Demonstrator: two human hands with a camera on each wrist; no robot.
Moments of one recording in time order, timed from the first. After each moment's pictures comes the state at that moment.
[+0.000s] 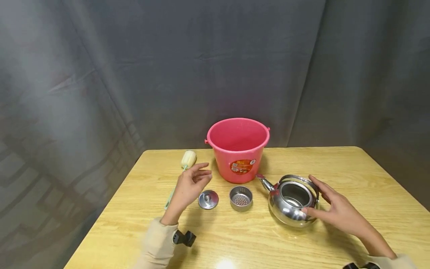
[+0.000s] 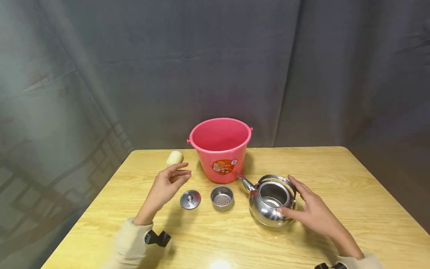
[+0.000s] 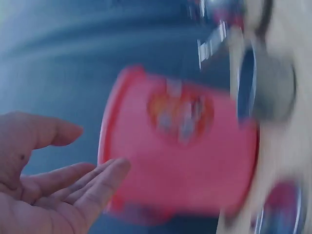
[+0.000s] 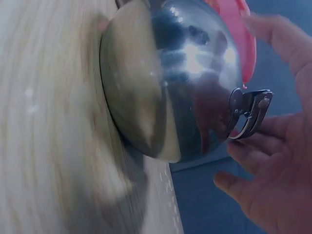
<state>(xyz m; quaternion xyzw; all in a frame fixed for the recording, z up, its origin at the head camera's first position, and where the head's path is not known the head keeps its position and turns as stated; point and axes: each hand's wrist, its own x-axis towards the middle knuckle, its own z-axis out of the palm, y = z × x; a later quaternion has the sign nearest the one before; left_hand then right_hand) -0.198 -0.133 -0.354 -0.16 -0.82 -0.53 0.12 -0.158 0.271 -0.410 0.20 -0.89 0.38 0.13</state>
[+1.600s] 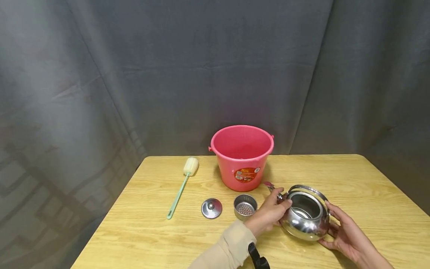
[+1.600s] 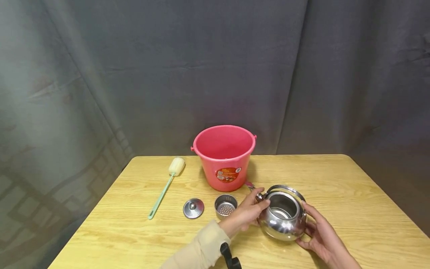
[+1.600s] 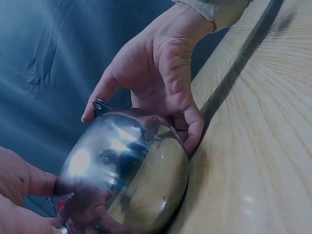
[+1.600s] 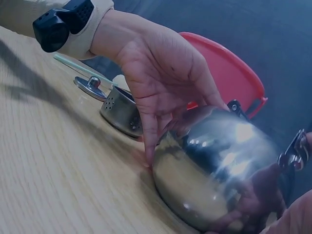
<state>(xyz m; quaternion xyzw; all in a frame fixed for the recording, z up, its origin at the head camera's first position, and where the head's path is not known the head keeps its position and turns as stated) -0.203 0.065 -0.413 -0.03 -0.67 -0.72 -0.16 -0.170 0.277 -0.450 -0.14 -0.54 0.82 -0.15</state>
